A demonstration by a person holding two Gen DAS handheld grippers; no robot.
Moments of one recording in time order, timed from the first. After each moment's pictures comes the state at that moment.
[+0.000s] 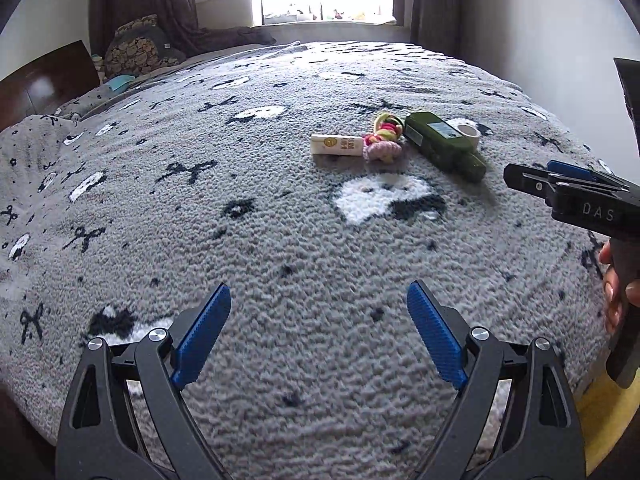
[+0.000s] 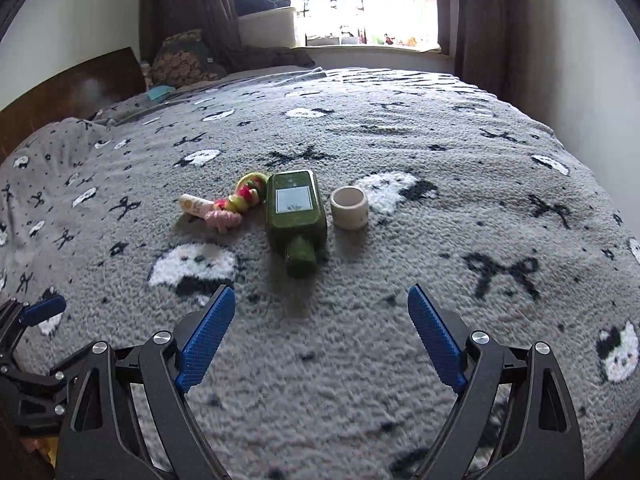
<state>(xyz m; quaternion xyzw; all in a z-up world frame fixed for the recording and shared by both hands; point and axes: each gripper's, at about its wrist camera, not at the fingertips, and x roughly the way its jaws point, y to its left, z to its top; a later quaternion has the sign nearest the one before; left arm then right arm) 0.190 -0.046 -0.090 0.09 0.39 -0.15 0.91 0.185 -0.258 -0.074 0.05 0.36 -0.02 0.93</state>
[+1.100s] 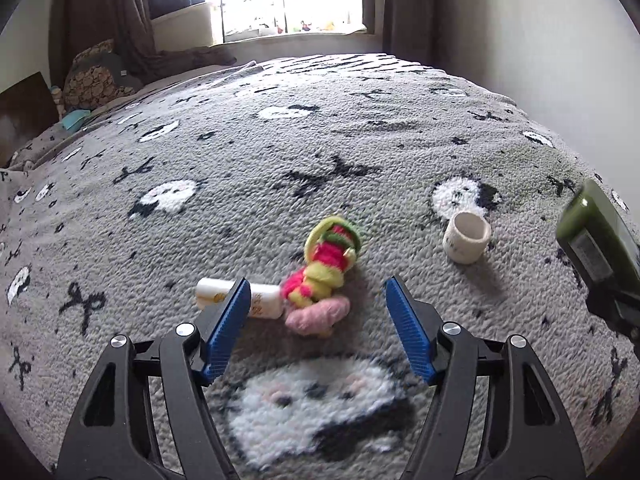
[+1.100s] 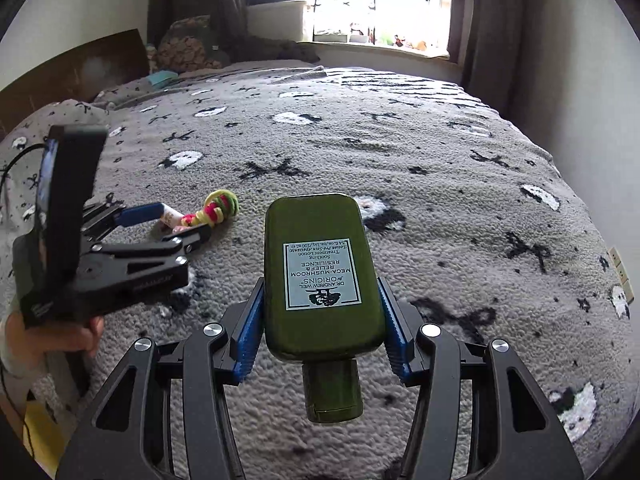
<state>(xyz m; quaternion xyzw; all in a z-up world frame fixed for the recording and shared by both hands) 0.307 -0.163 -0.090 0.10 0.36 -0.20 0.91 0.186 -0.301 -0.048 0.01 0.37 -0.01 0.93</state>
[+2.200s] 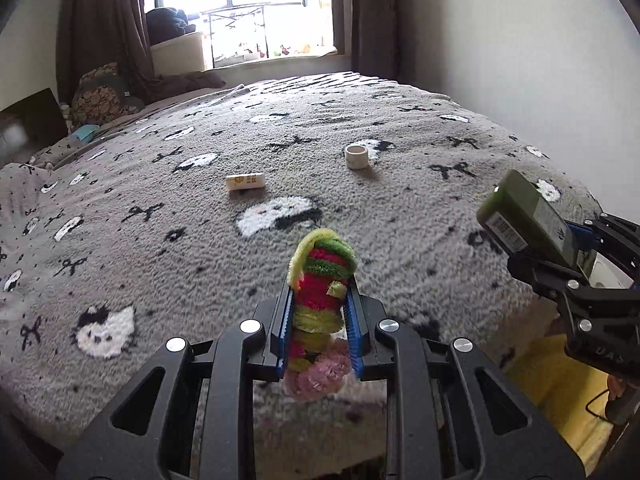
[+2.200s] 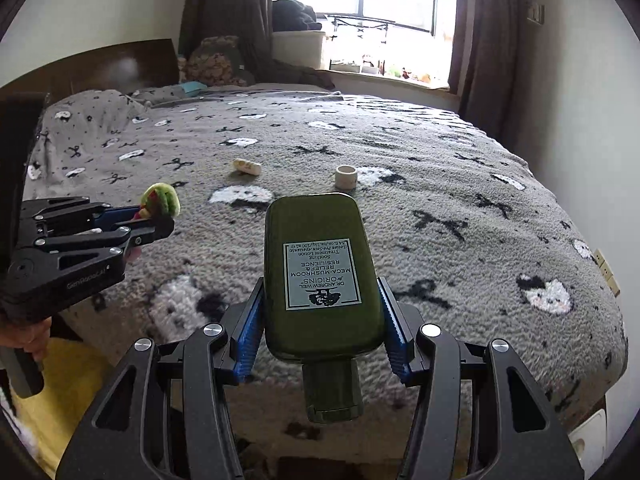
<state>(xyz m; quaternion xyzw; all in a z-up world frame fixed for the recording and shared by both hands) 0.074 -0.092 -0.061 0.11 0.32 -0.23 0.91 0.010 -0.246 -0.059 -0.02 0.31 0.00 0.95</state>
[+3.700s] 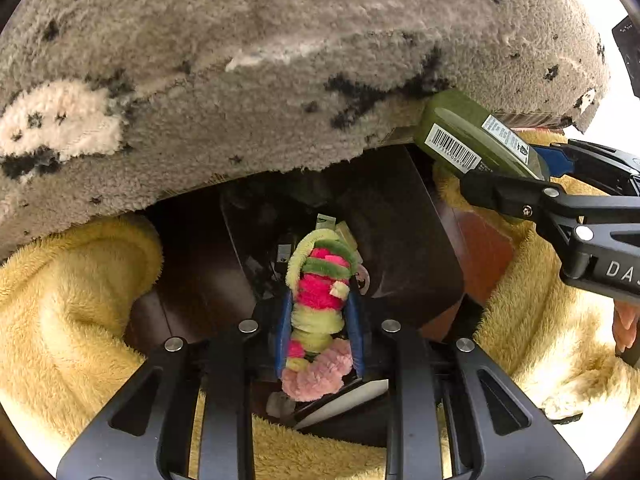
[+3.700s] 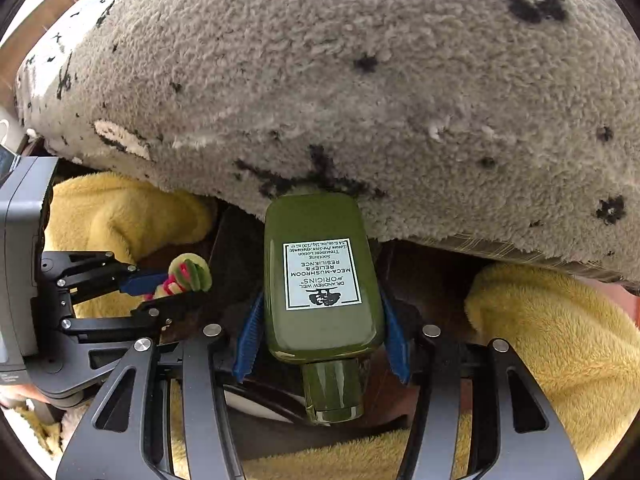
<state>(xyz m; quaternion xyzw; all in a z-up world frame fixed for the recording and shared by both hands) -0.030 -0.046 -0.296 0.09 0.60 -0.24 0.76 -0.052 -0.186 -0.253 0.04 0.57 0.09 0.82</state>
